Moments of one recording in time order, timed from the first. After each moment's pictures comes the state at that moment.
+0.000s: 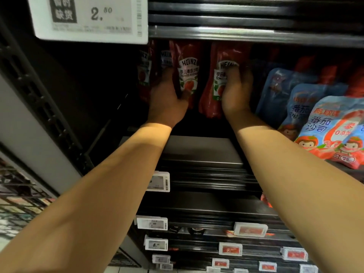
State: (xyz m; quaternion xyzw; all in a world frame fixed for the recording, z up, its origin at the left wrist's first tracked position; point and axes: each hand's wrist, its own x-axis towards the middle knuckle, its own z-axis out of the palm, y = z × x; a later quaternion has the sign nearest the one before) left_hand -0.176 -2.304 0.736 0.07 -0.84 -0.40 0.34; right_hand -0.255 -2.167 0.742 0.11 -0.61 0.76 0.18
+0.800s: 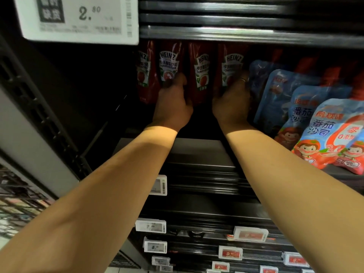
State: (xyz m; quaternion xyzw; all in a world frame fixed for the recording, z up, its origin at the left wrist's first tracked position) left_hand -0.186 -2.297 0.732 0.07 -0.90 -0.29 0.32; right_hand -0.247 -2.166 0.729 0.03 -0.87 0.41 0.27
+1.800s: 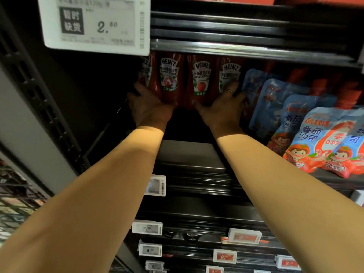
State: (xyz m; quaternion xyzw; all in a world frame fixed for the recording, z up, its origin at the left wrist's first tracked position) left_hand -0.192 -2.334 0.727 0.32 -0.81 -0.40 0.29; right_hand -0.243 -2.175 0.722 0.03 -0.90 0.38 0.21
